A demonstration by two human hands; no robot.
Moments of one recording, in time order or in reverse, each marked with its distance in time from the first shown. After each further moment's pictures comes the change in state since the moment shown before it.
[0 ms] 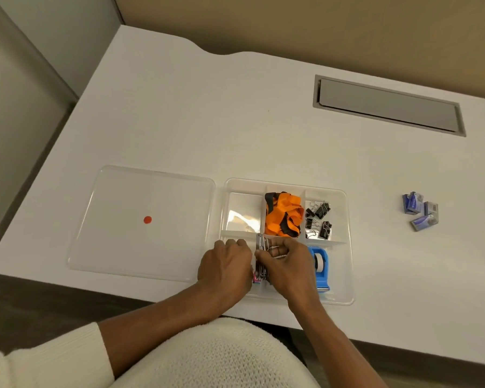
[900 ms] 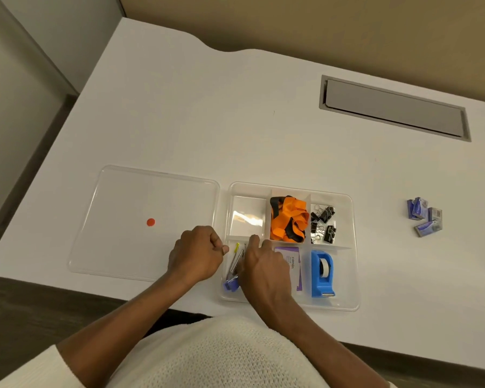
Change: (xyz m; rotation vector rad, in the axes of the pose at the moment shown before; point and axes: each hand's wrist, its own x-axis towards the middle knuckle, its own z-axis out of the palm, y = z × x) left_hand 0.013 -0.070 -0.022 -0.670 0.032 -0.322; right_hand -0.012 -0.046 0.038 -0.783 -0.212 -0.237
